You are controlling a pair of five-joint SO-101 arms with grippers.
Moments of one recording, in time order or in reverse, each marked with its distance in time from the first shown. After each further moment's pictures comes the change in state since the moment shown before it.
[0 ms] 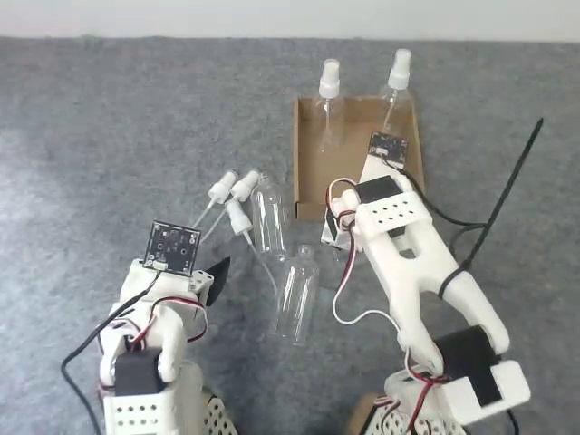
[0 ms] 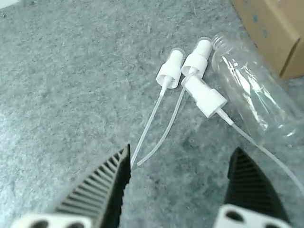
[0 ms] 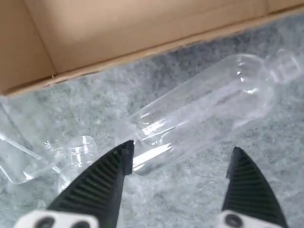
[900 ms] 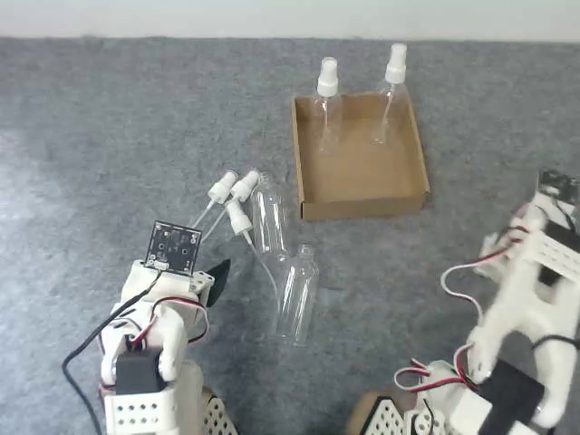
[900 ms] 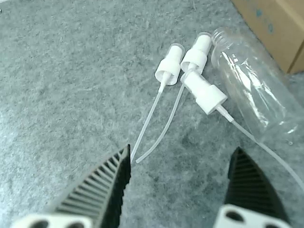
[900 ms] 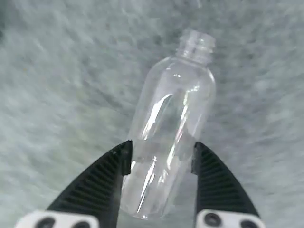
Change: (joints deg) left arm 0.0 0.0 0.8 0.0 -0.1; right arm 52.3 -10.0 13.6 -5.9 45.3
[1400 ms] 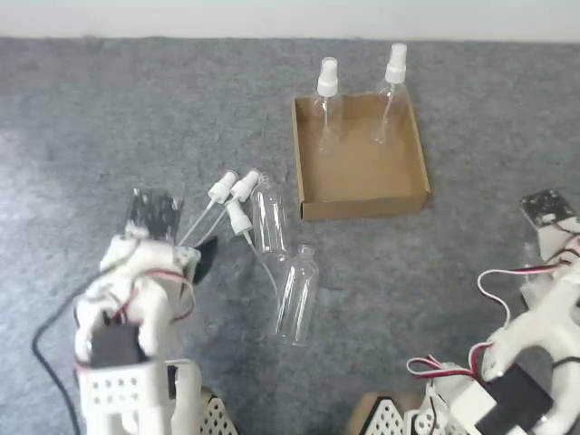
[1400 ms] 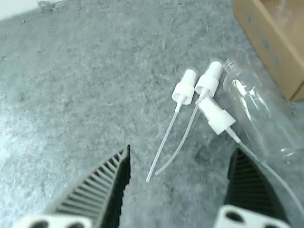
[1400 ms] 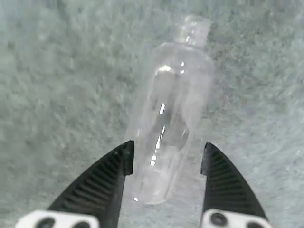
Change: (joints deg) left arm -2.2 25.7 -22.3 -1.4 -0.2; right arm 15.5 -0.4 -1.6 -2.5 55.6
